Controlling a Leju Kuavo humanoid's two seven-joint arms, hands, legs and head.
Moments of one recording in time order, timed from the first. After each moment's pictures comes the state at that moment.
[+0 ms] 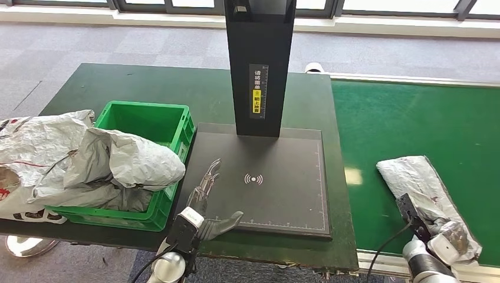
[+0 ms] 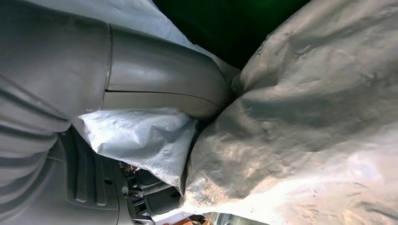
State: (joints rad) left arm -0.01 -0.28 -0.23 -1.27 -0.25 0.06 -0.64; right arm -0.49 -0.14 -0.65 -0.33 1.58 -0.37 0.25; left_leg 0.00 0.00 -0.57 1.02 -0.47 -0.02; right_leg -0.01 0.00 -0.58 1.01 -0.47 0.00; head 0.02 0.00
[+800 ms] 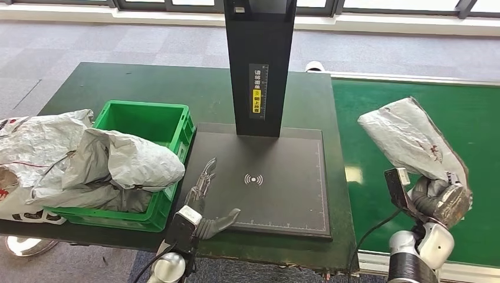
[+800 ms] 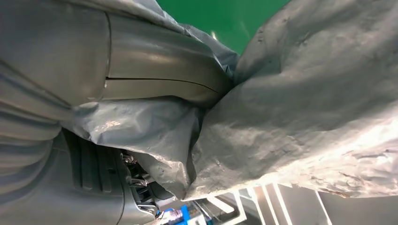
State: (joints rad) left arm -0.01 -0.28 -0.23 -1.26 -0.24 0.11 -0.64; right arm -0.34 0.14 -0.64 -1.00 1.44 -0.70 -0.31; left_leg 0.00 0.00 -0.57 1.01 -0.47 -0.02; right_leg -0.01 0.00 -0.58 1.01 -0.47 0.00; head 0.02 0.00
